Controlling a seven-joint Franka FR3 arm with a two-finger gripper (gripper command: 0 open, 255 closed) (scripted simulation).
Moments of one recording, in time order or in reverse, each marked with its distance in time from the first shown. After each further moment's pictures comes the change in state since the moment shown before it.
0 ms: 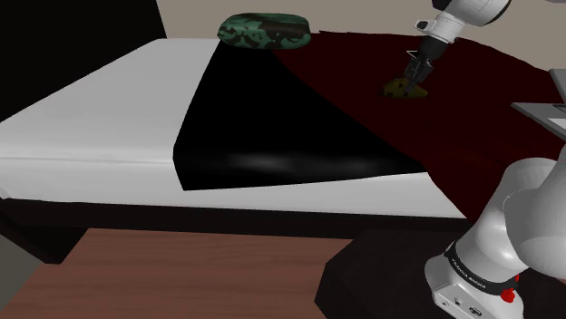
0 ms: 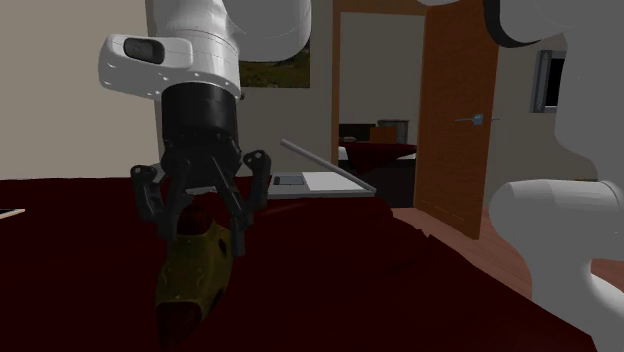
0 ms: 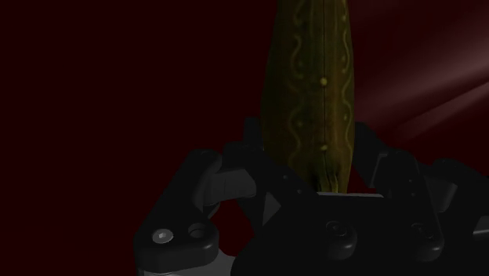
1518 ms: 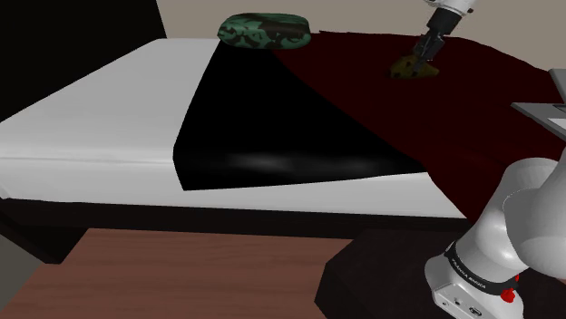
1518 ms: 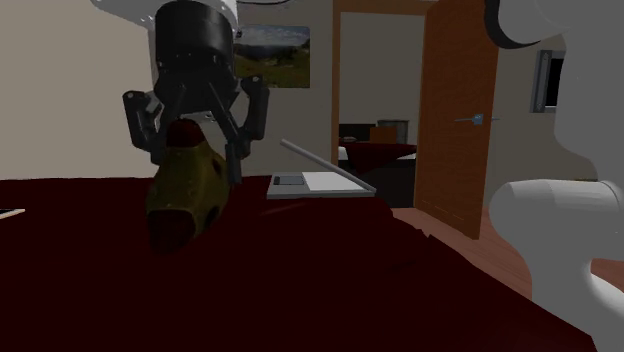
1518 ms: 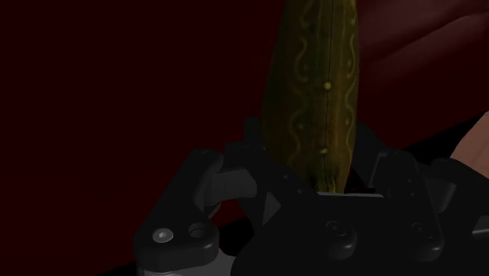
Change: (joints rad) arm 0.001 -0.018 0.005 0.174 -0.023 -0.173 0.062
